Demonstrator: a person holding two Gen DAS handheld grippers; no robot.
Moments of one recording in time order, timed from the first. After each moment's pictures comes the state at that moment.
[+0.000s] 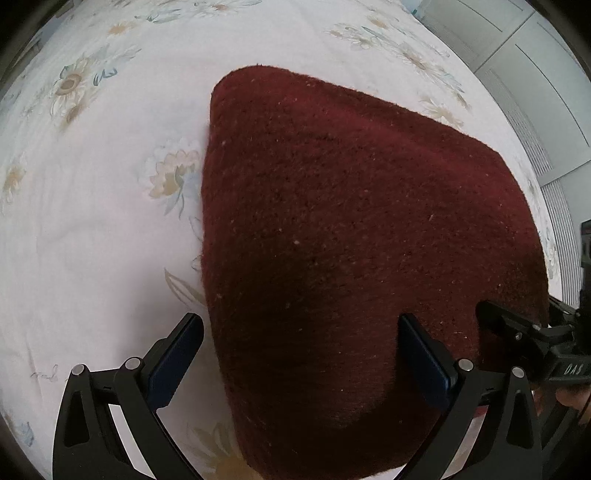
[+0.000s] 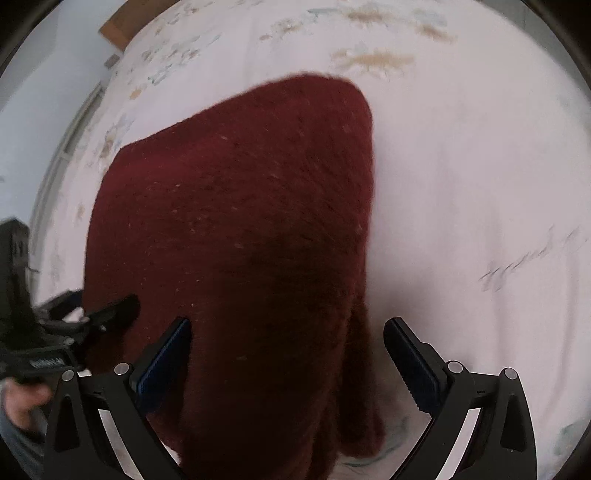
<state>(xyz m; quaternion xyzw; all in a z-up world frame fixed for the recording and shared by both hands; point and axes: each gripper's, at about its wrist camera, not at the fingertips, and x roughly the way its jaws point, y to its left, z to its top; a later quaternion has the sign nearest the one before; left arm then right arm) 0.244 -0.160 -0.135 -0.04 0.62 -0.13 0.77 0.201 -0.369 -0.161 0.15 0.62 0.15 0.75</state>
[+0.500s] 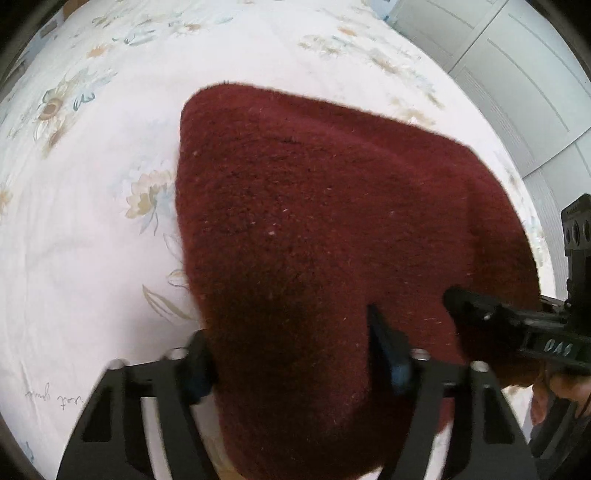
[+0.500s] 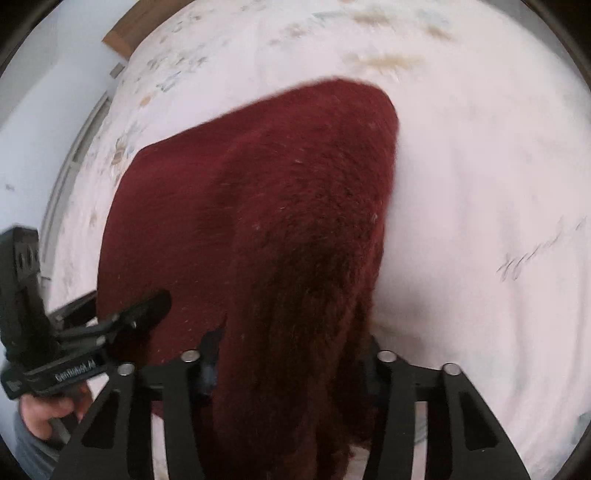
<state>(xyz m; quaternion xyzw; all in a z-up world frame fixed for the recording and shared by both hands) 0.235 -0.165 -0.125 -0.03 0.59 -0.17 0.79 0.189 -0.353 -0.137 0.14 0.60 0.16 0.77</state>
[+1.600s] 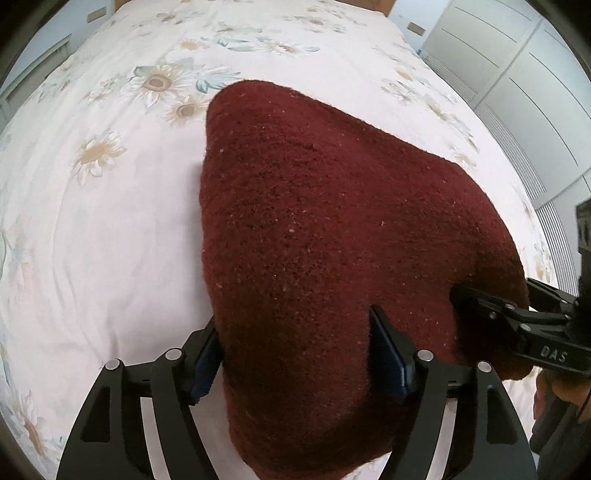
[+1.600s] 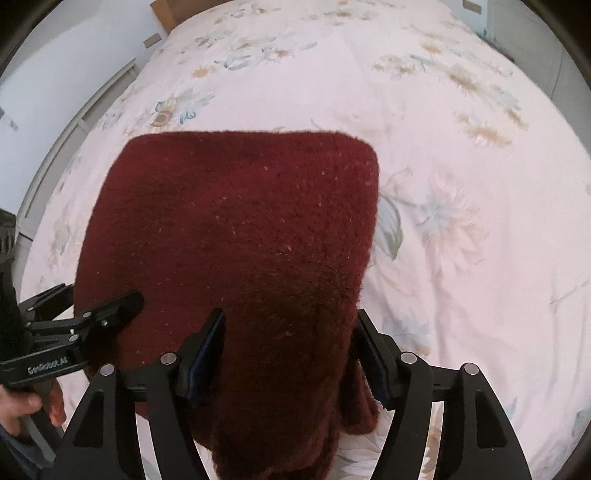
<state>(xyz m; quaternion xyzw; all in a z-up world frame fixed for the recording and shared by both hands) 0.187 -0.015 -0.125 -0.06 0.56 -0.11 0.82 0.170 -0.229 -0.102 0.04 0.57 0.16 0.81</state>
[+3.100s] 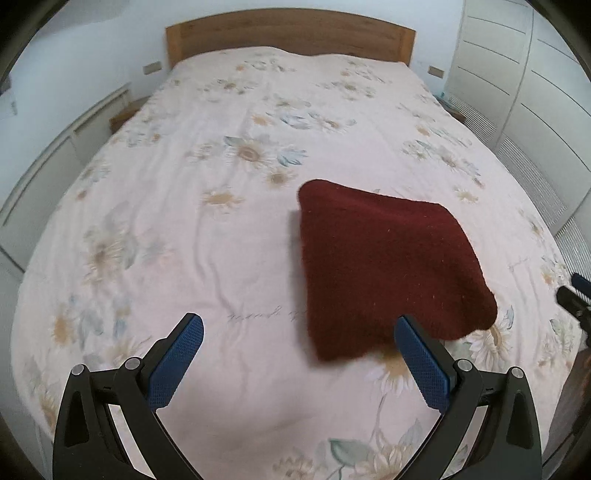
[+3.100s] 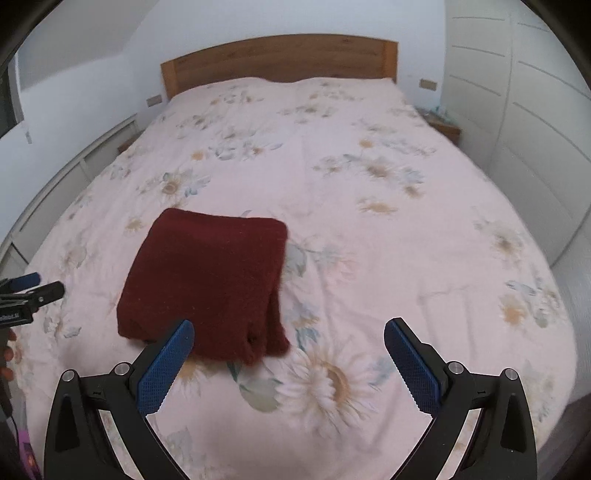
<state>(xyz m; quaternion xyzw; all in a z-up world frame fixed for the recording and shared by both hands) 0.051 0.006 0.004 -0.01 0.47 -0.01 0.88 0.025 -0.303 0.017 0.01 0.42 0.09 0.90</state>
